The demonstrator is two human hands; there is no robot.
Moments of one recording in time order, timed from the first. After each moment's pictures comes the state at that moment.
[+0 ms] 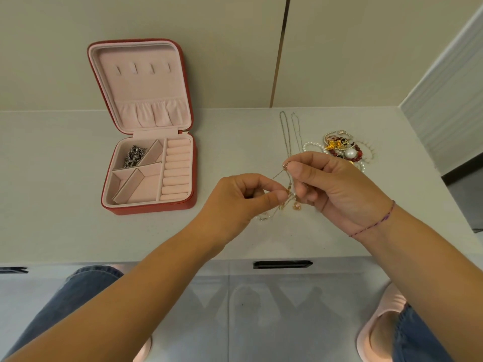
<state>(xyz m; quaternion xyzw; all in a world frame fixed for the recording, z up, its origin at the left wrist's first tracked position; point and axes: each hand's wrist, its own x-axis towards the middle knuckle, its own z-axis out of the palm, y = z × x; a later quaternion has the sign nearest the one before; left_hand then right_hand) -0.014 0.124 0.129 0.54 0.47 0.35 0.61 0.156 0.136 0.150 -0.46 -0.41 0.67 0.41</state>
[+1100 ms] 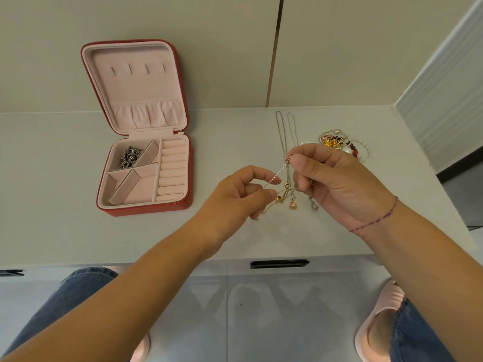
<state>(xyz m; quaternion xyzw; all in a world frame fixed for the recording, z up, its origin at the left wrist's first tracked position) -0.013 0.123 0.134 0.54 0.48 0.31 0.61 0.161 0.137 0.155 -0.44 -0.42 0.66 0.44</state>
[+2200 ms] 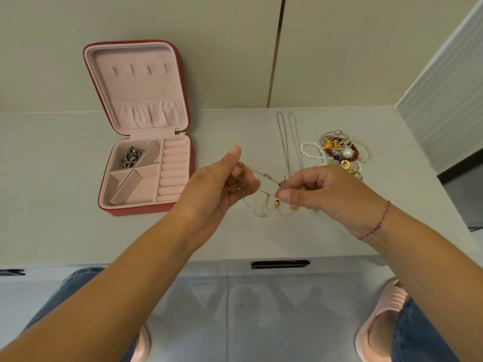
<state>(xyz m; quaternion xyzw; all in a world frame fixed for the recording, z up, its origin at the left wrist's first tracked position) -0.027 0.141 0.130 0.33 0.43 0.45 0.70 0.165 0.133 0.146 -0.54 -0.56 0.56 0.27</state>
